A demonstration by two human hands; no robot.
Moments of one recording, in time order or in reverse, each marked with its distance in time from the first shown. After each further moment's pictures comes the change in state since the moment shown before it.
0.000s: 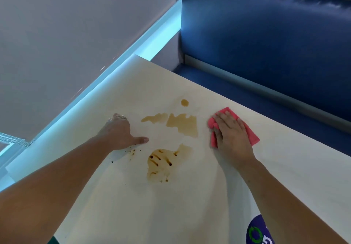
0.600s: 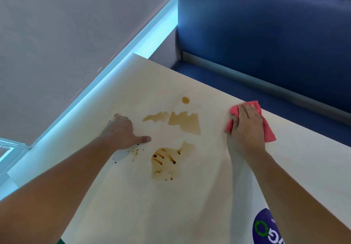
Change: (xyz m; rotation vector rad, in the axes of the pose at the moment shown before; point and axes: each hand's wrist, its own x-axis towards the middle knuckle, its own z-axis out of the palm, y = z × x) left_hand 0.003 0.004 -0.004 -0.022 -0.031 -0.010; right_hand 0.006 0.014 -0.010 0.041 0.117 0.331
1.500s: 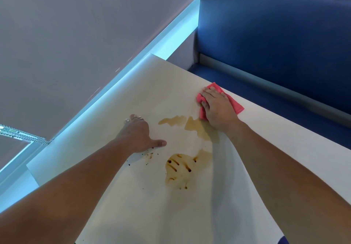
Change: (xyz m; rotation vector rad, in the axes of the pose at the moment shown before) left_hand -0.006 0.004 -0.005 0.020 -0.006 0.009; right_hand 0.084 -0.117 0.045 0.019 -0.234 -0.455
